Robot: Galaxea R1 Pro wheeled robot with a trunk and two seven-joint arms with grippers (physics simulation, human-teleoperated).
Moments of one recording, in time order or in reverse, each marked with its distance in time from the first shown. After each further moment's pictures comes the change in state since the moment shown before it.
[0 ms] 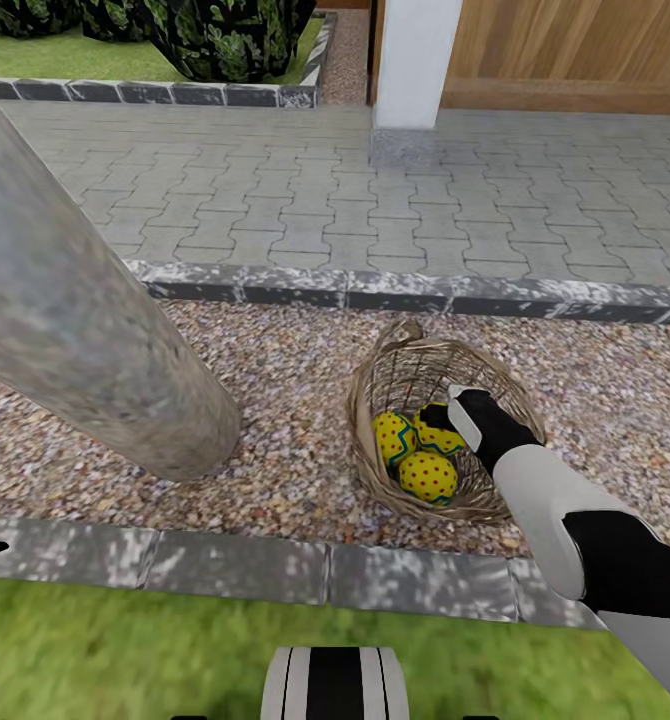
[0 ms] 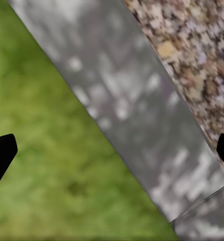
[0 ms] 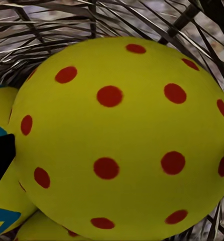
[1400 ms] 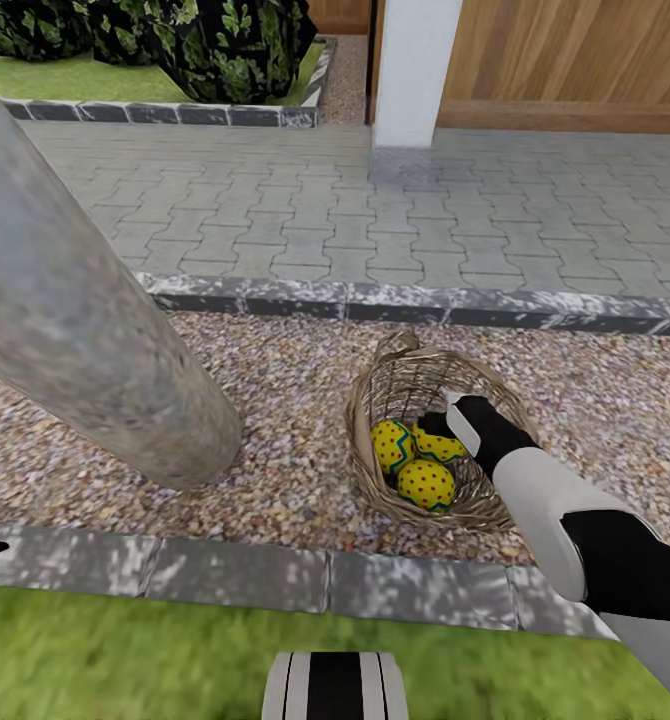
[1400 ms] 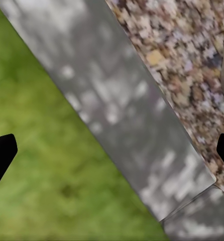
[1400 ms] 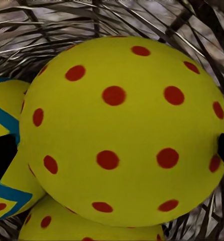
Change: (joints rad) left arm 0.000 0.000 0.000 0.002 0.000 0.000 -0.001; right arm 0.001 -0.002 0.036 0.044 -0.038 -0.007 0.001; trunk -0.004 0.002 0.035
